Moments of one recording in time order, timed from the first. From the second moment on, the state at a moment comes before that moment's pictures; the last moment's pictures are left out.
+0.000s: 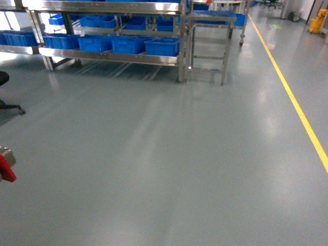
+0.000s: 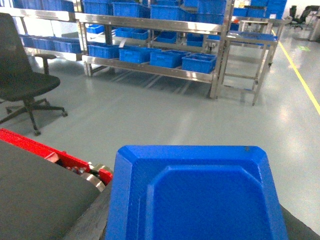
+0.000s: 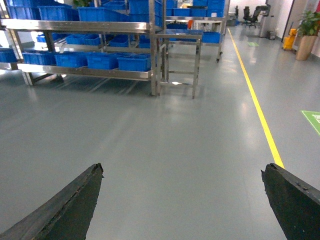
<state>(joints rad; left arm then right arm) -0.56 0.29 0.26 0.00 -0.69 -0.04 0.00 0.00 0.01 -0.01 0.00 0.00</state>
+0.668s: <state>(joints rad) -0.56 0.30 0.26 0.00 -0.68 -0.04 0.00 0.00 0.01 -0.01 0.00 0.00</state>
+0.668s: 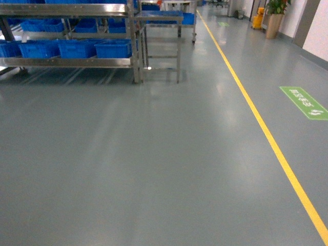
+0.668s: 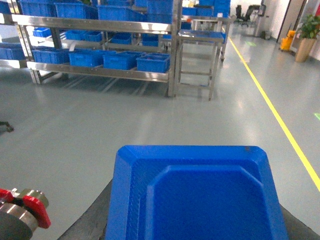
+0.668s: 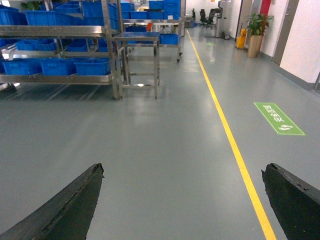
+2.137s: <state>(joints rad) -0.56 0.29 0.26 0.00 -0.69 -0.04 0.00 0.00 0.01 0.00 0.00 0.00</state>
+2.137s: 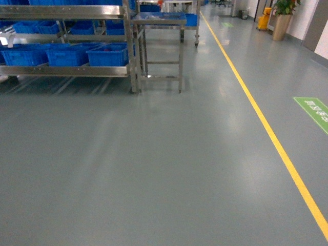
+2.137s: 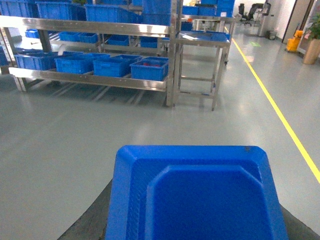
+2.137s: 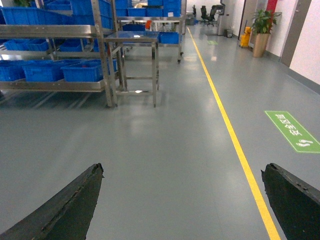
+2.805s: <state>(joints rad) -0.56 0.29 0.26 0.00 -0.69 -0.04 0.00 0.00 0.01 -0.01 0.00 0.00</state>
